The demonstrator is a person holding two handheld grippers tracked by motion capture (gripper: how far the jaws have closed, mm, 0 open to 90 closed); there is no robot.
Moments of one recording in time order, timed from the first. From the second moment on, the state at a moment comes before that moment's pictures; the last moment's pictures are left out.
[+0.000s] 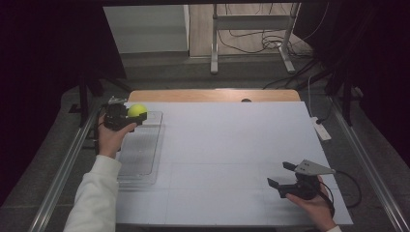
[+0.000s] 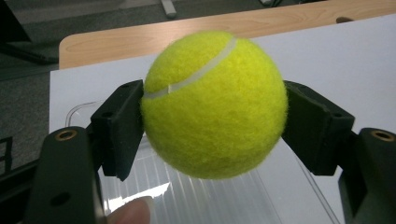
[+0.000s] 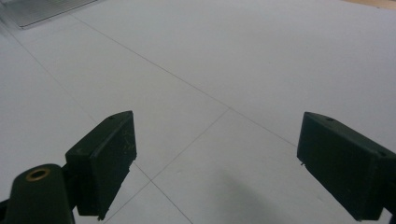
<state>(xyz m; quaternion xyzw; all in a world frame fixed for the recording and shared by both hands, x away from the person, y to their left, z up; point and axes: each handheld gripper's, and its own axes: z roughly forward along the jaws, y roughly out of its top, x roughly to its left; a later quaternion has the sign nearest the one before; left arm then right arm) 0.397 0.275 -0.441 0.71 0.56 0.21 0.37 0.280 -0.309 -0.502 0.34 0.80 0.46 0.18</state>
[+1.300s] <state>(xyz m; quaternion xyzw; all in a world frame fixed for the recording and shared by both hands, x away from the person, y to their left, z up) 0.417 0.289 -0.461 0.71 0.60 0.20 0.30 0.281 -0.312 -0.502 0.34 0.80 0.46 0.18</state>
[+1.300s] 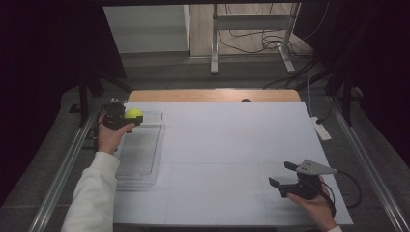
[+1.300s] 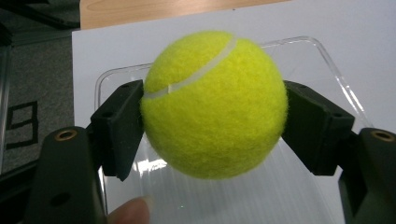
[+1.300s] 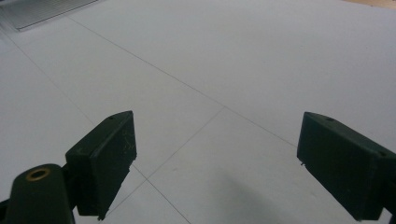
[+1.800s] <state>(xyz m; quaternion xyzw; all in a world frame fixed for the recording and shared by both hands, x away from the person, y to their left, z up) 0.424 0.289 -0.471 0.71 0.62 0.19 0.28 0.281 -0.312 -0.502 0.34 0.80 0.46 0.18</state>
